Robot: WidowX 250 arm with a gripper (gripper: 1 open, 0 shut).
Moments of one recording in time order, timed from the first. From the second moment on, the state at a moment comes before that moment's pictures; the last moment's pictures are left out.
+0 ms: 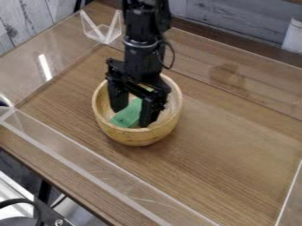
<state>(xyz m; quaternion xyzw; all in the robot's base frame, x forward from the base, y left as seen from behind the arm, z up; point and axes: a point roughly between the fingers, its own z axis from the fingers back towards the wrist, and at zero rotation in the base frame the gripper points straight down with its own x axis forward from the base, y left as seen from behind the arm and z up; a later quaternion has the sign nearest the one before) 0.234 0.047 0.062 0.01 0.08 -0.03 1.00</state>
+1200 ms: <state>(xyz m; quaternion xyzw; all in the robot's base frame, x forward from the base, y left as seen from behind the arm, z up) 0.239 0.049 0.056 0.00 0.09 -0.02 1.00</state>
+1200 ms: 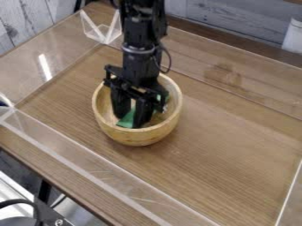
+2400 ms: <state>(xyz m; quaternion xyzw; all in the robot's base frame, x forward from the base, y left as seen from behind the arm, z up) 0.261 0.050 0.075 -0.01 0.05 -0.01 1.00</state>
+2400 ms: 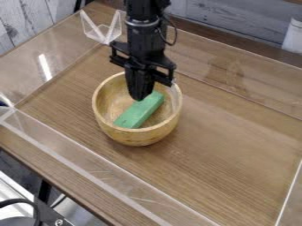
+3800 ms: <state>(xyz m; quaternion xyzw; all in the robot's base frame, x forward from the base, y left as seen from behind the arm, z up) 0.257 0.056 0.036 0.00 0.06 -0.01 1.00</state>
